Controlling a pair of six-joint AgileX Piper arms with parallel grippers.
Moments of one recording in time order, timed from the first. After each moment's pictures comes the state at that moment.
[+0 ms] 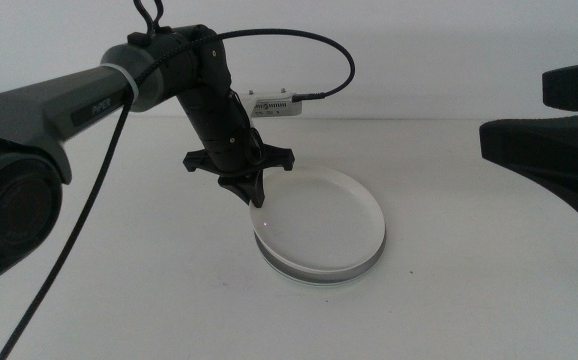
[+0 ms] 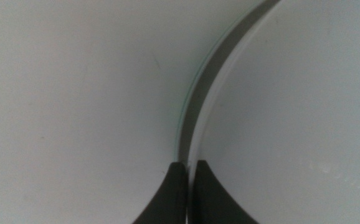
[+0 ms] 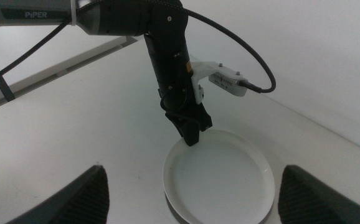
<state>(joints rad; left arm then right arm) -0.36 2.22 -1.88 -0.30 1.20 0.00 0.40 0.87 -1.00 0.57 0.71 -0.61</state>
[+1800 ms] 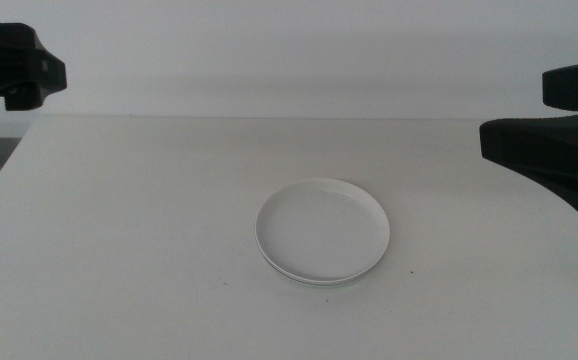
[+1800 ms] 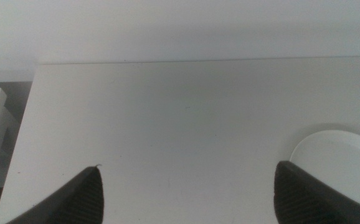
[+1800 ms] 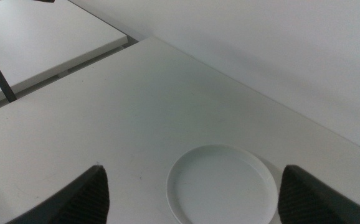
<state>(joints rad) -0.16 1.04 -1.12 0.02 0.78 -0.12 0.40 0.87 -1.00 0.58 0.71 -0.61</state>
